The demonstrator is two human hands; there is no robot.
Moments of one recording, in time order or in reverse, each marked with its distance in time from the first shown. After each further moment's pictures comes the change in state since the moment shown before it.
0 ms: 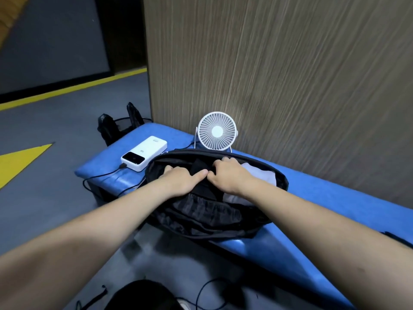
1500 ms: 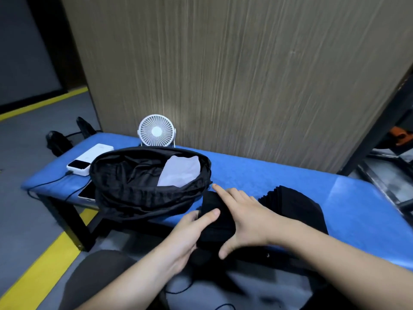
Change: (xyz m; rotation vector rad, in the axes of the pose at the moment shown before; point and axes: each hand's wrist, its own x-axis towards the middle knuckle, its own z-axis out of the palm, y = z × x) left_hand -0.182 0.124 0.125 -1.279 -0.432 0.077; right_hand -0.249 0.126 -0.012 0.123 -0.059 -0.144
